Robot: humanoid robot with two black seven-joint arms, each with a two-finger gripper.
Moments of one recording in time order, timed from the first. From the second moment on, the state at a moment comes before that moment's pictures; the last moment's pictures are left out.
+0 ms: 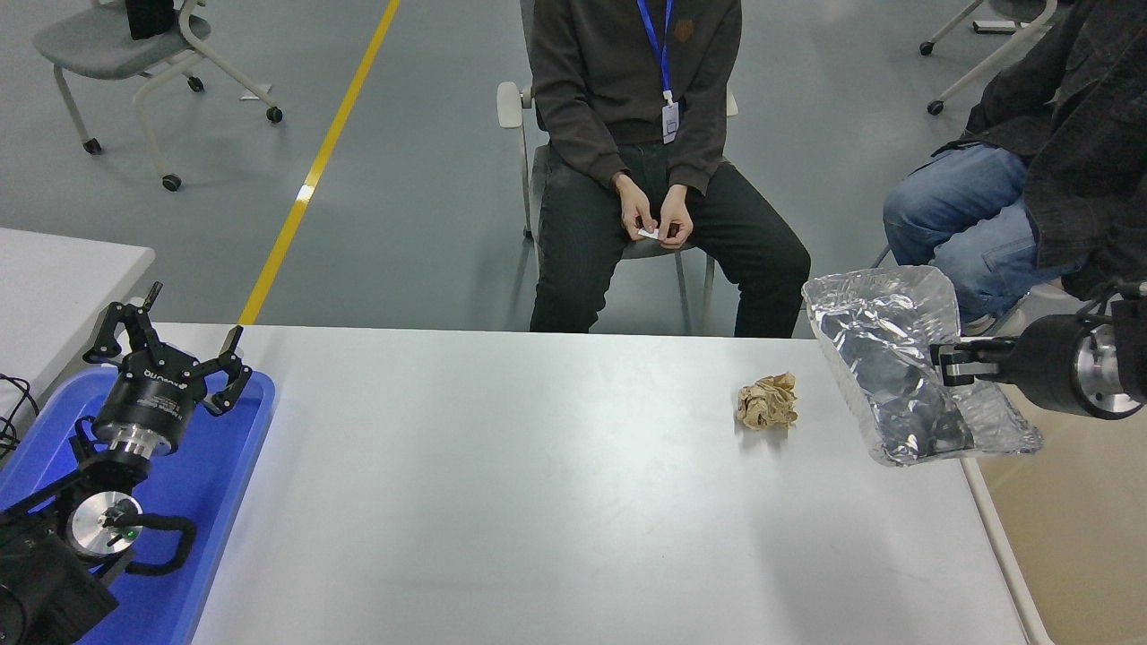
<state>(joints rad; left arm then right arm) -0.56 0.46 -0.56 -0.39 -0.24 -0.68 -0.60 1.40 -1.17 -0.24 1.63 -1.23 0.21 -0.16</state>
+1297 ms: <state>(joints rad) -0.56 0.46 -0.56 -0.39 -0.24 -0.68 -0.60 0.85 -0.80 -0.23 0.44 -1.14 0.04 0.30</state>
